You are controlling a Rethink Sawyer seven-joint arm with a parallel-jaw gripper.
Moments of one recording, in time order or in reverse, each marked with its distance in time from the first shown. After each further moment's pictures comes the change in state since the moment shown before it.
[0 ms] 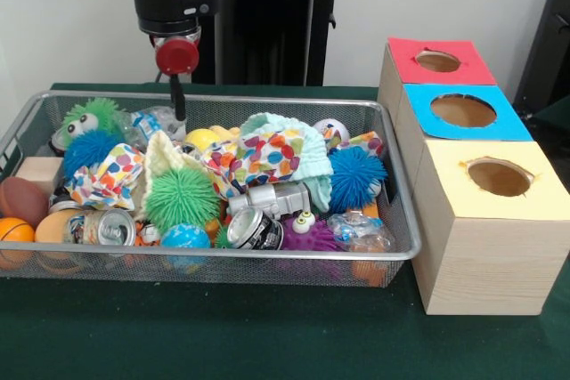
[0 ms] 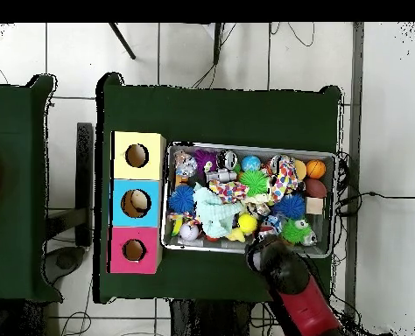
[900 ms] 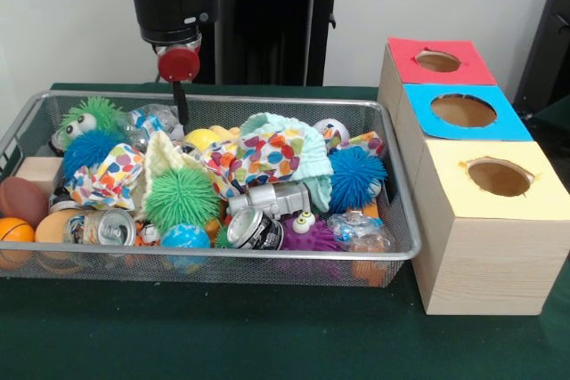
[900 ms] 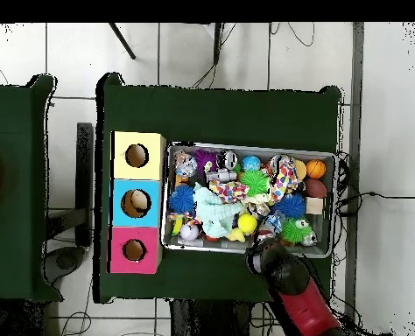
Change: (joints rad) arm -0.024 0.048 0.000 -0.007 -0.027 0.002 0.000
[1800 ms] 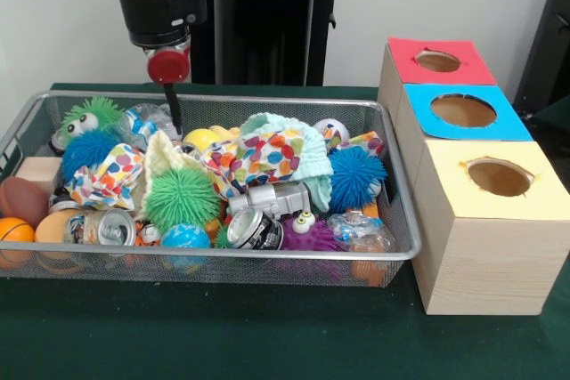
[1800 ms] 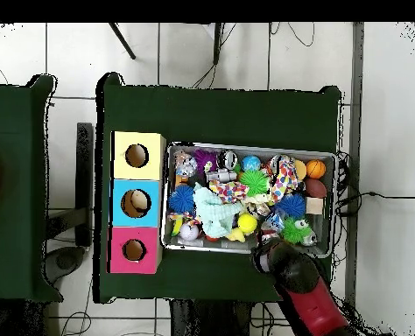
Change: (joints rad) arm -0.037 0.014 0.000 -0.039 -0.034 0.071 0.000
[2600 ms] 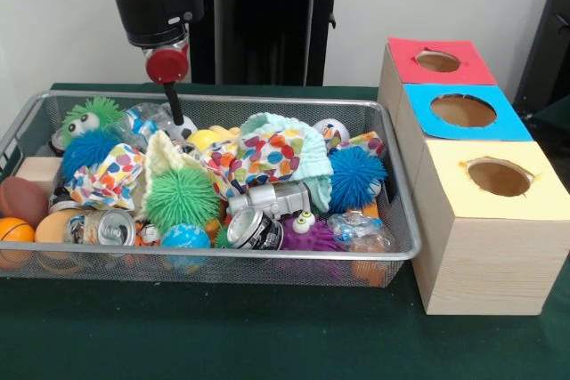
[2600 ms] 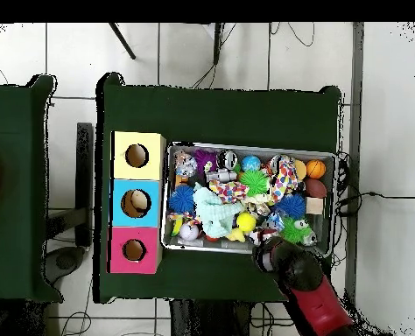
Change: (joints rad) arm -0.002 -0.003 -0.007 -0.025 -0.010 0.065 0.000
